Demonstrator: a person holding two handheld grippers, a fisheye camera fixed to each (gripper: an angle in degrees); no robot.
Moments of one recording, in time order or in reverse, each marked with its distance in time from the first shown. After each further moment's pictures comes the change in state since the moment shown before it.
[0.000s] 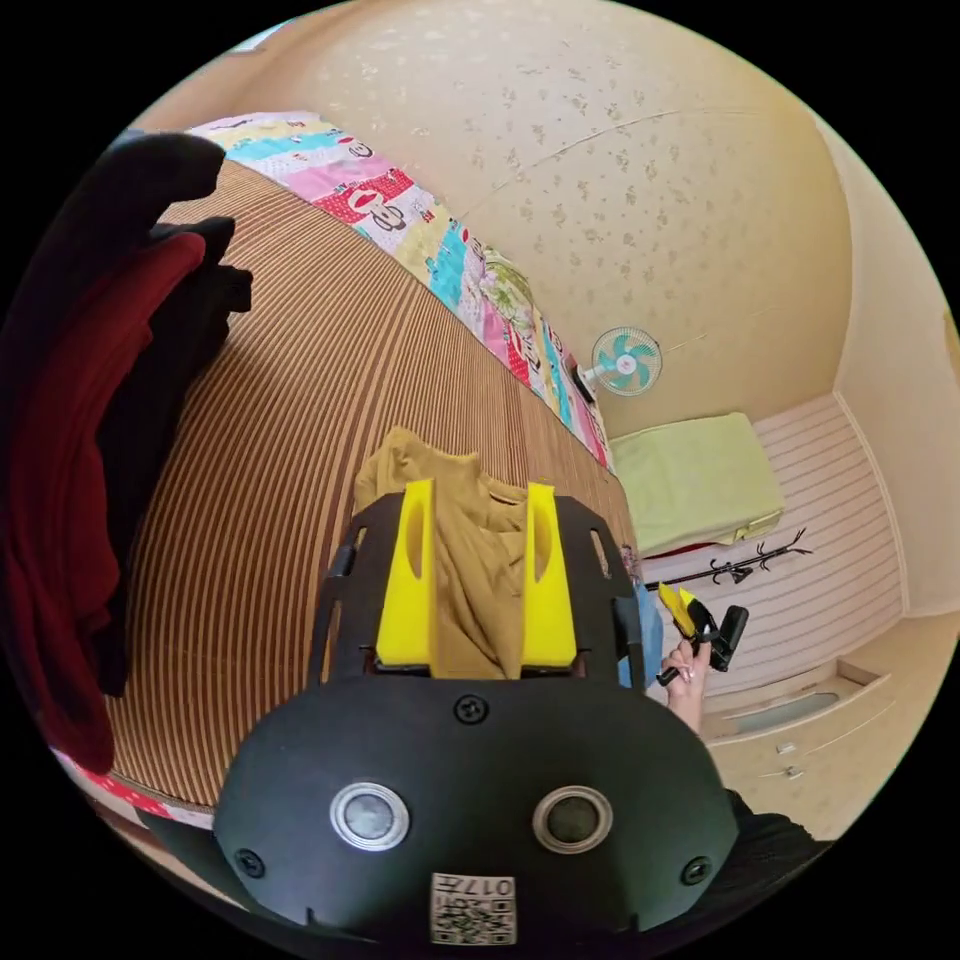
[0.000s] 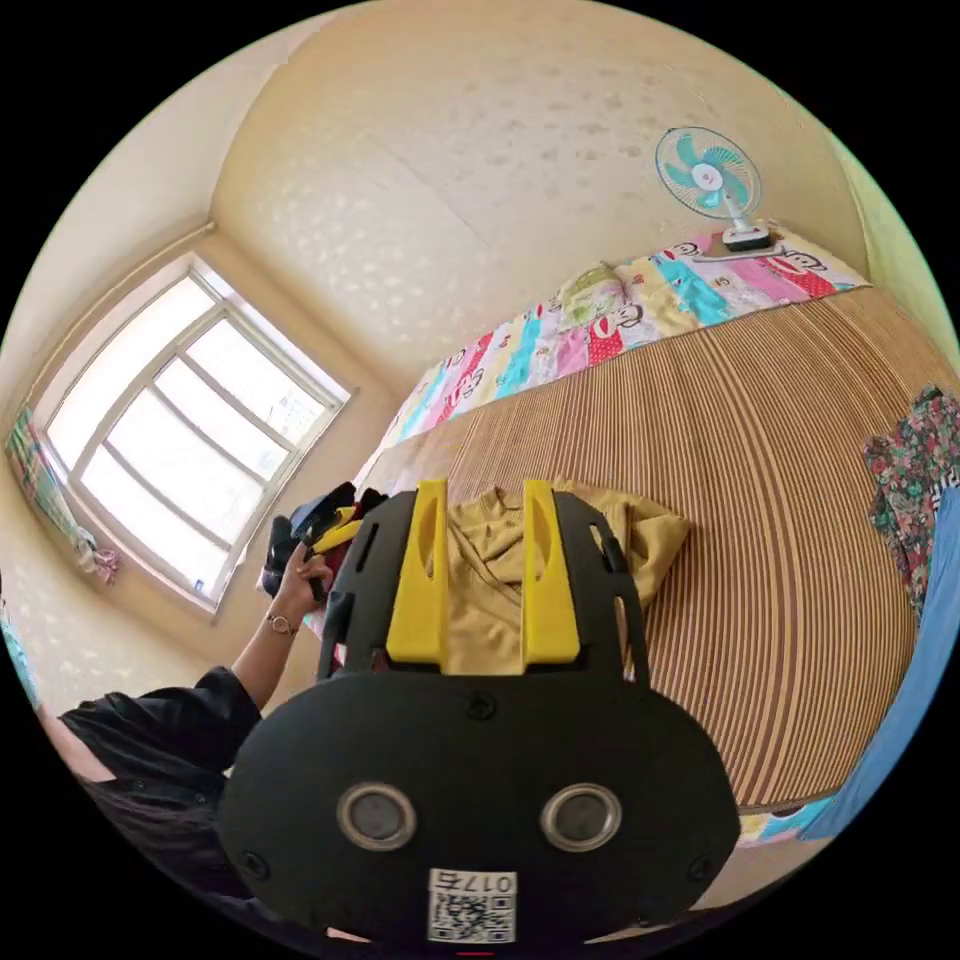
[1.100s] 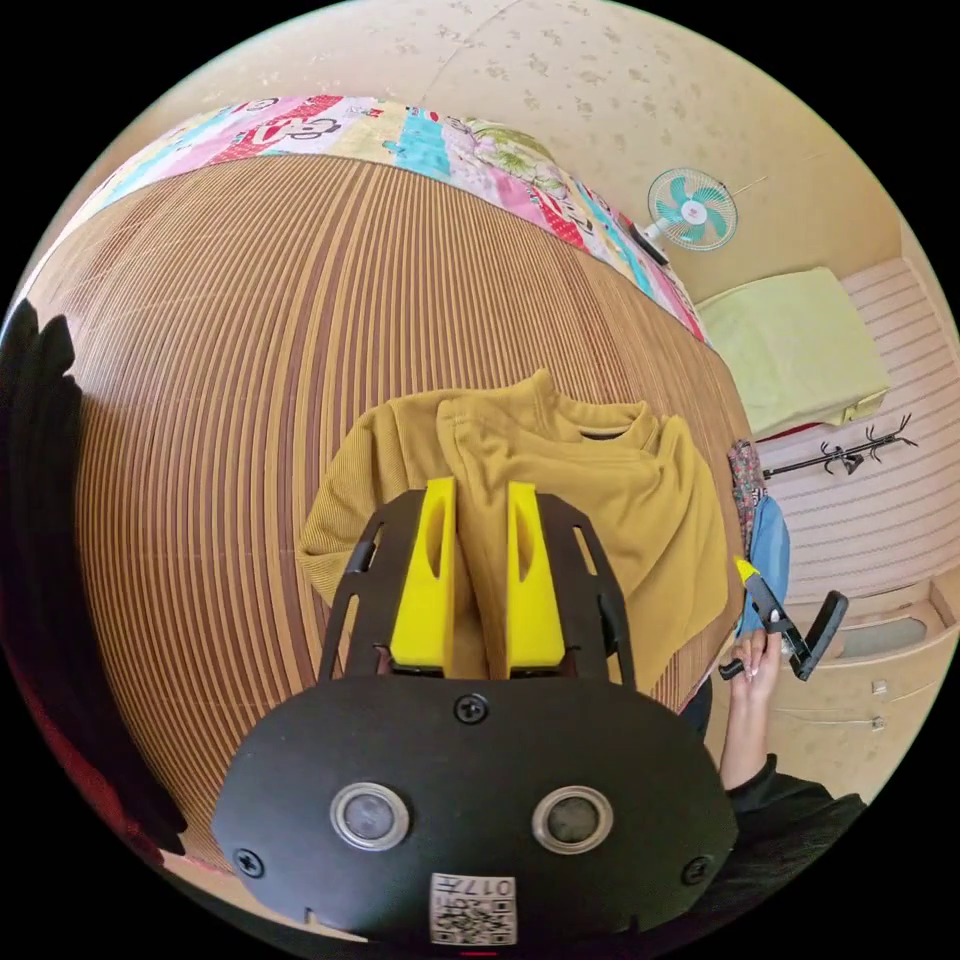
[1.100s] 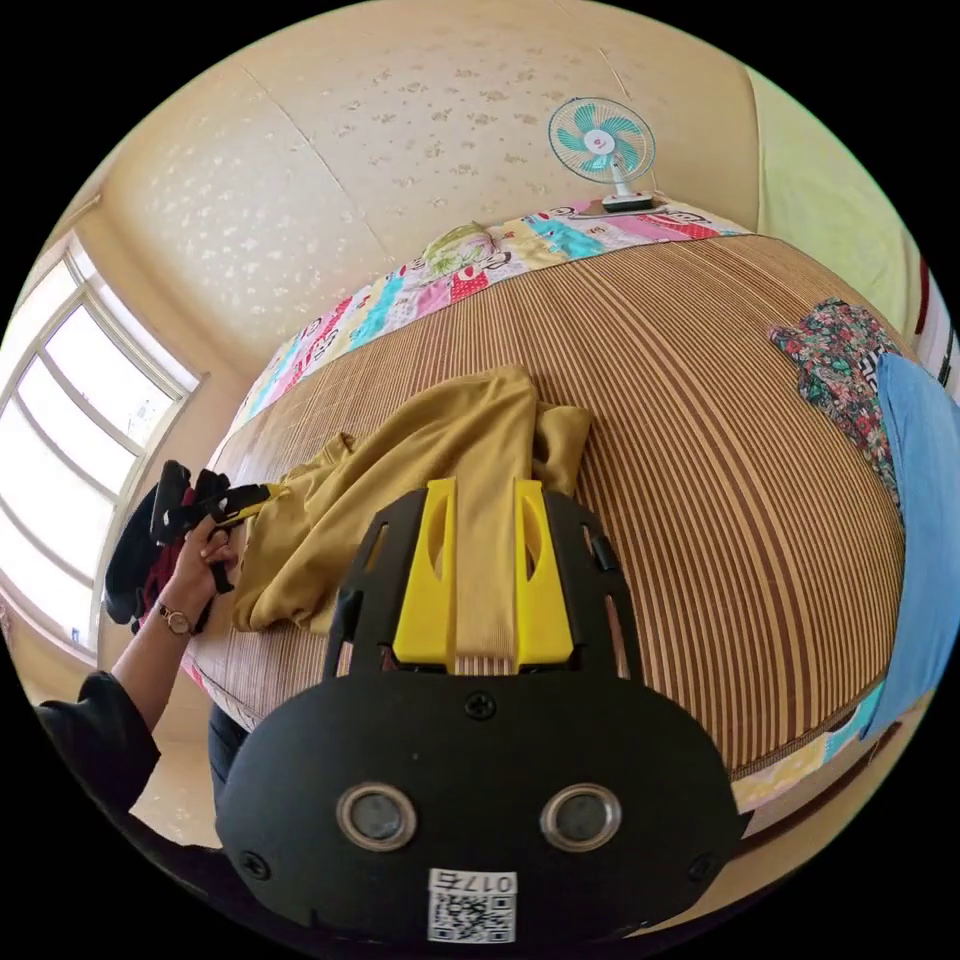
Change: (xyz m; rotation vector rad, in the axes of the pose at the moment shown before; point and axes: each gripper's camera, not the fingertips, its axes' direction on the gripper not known) left arm 0.038 -0.016 0.161 -0.322 -0.288 0.205; right arm 0.003 0.063 0.125 0.017 0.397 0.137
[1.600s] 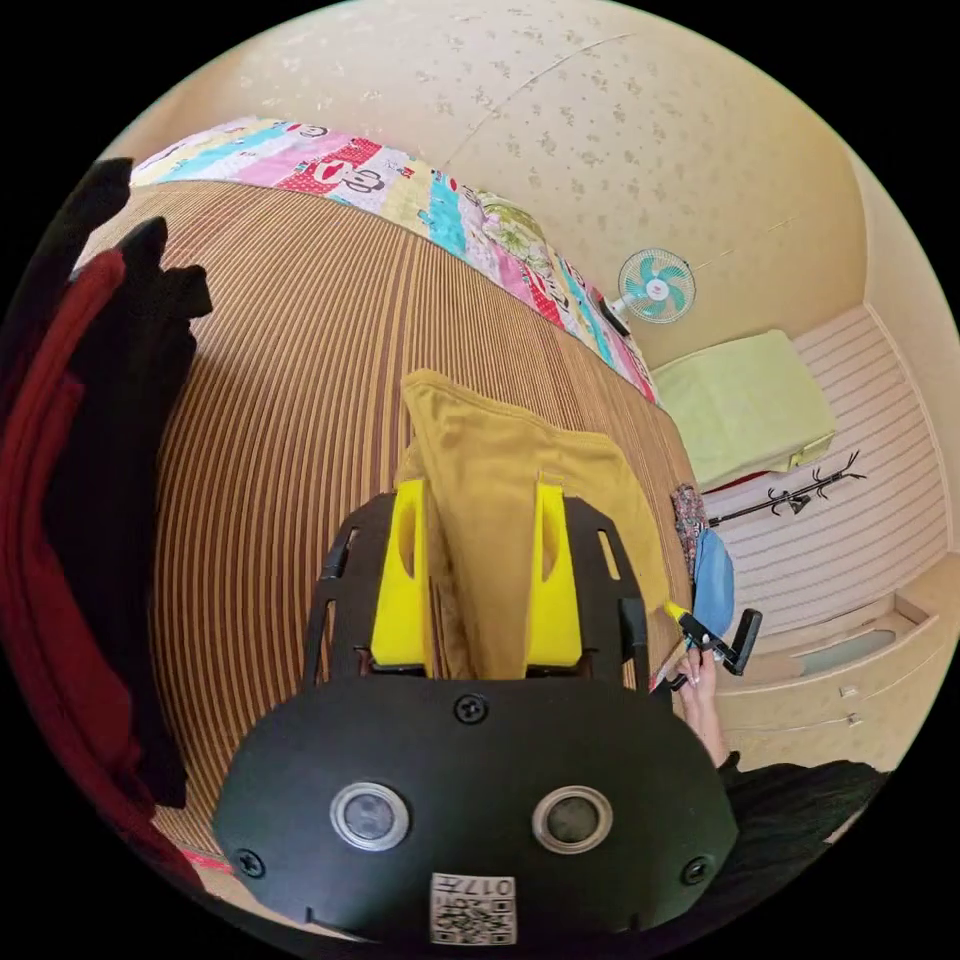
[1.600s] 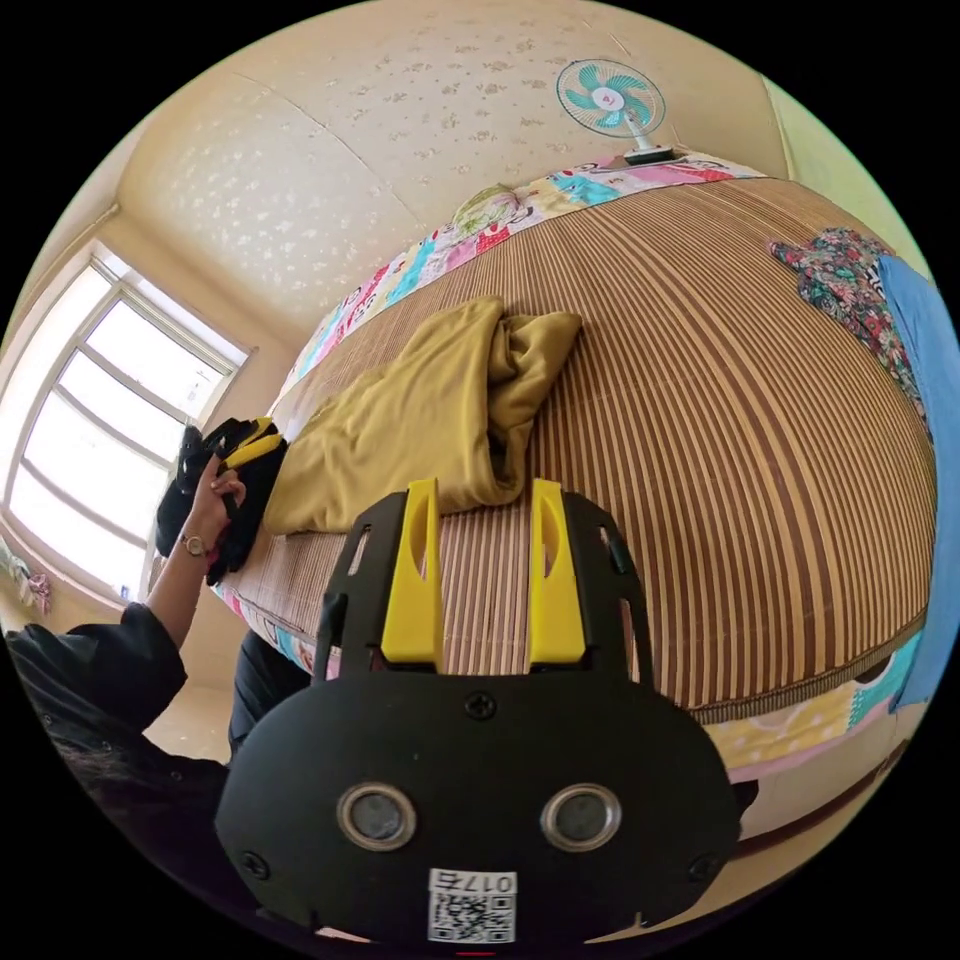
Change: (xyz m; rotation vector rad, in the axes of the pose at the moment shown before) left arm -0.032 0.049 -0.088 0.175 0.126 -0.060; right arm 0.050 0.049 -0.014 -0.103 -0.179 -0.005
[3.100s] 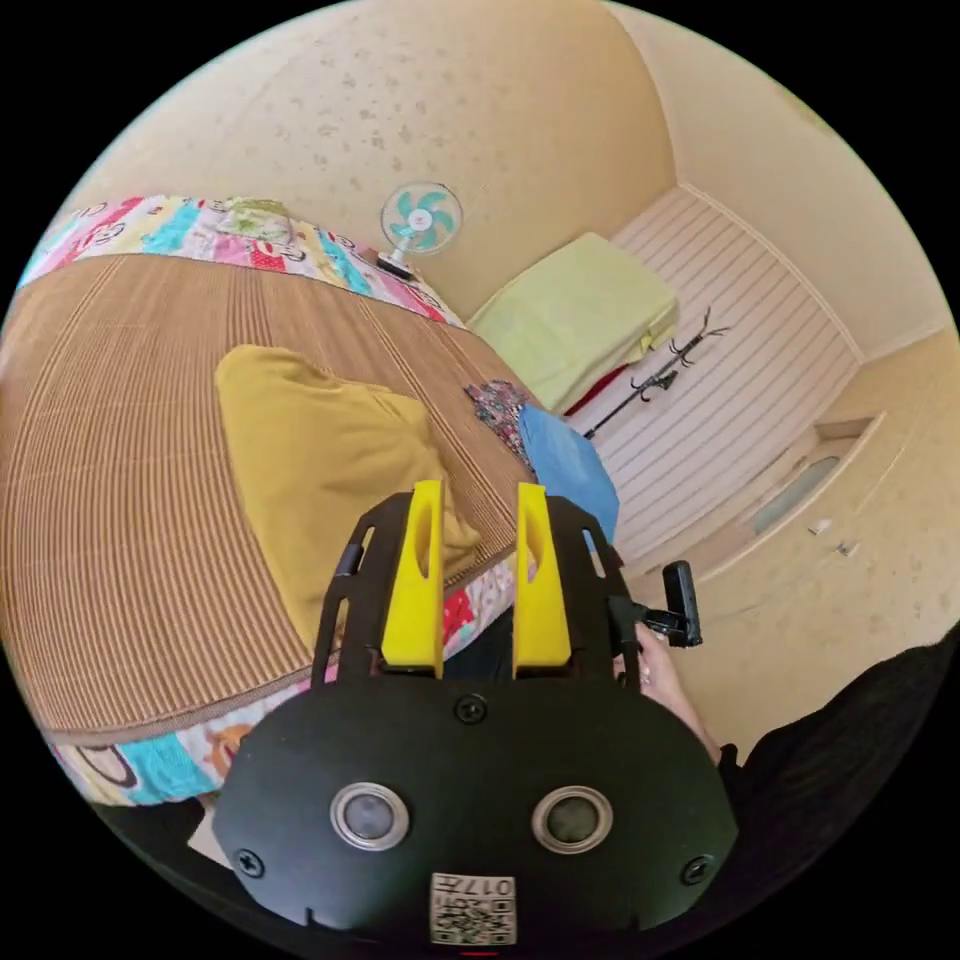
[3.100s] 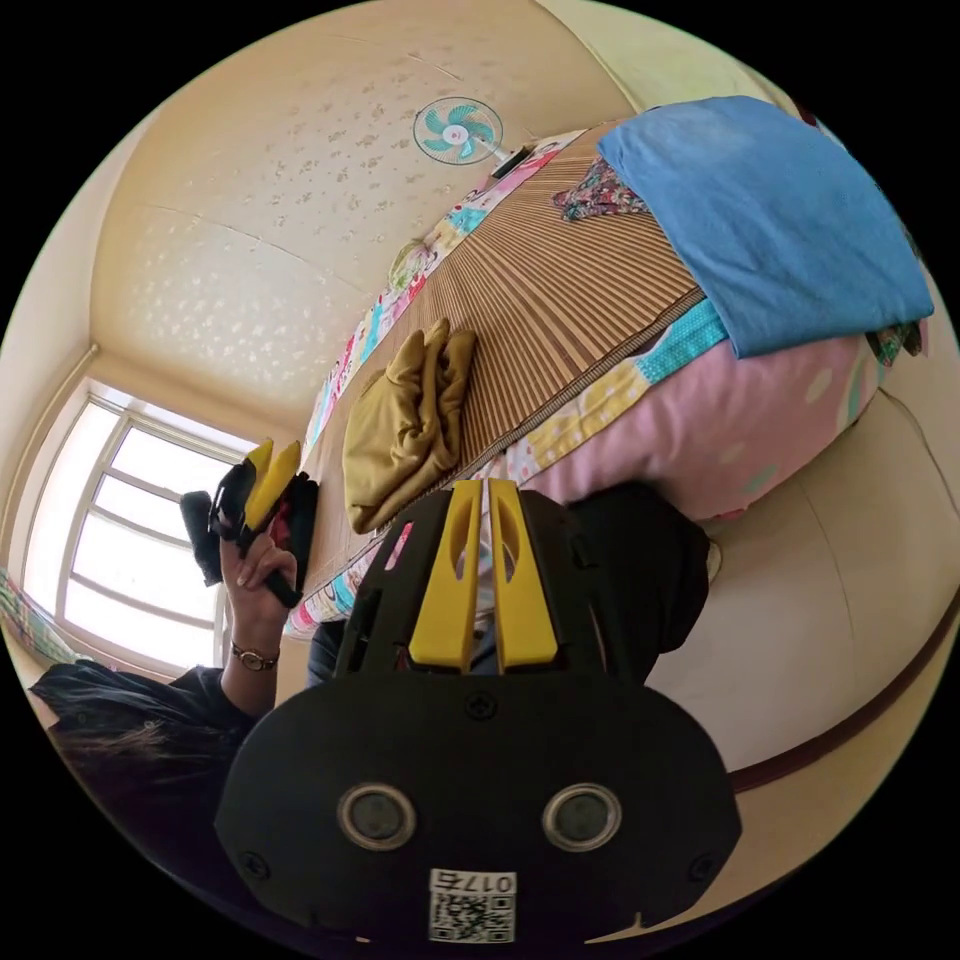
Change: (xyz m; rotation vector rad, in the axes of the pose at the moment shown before) left arm 0.285 0.205 0.056 -0.008 0.337 0.388; right arm 0.187 0.094 -0.193 0.125 -0.126 0.319
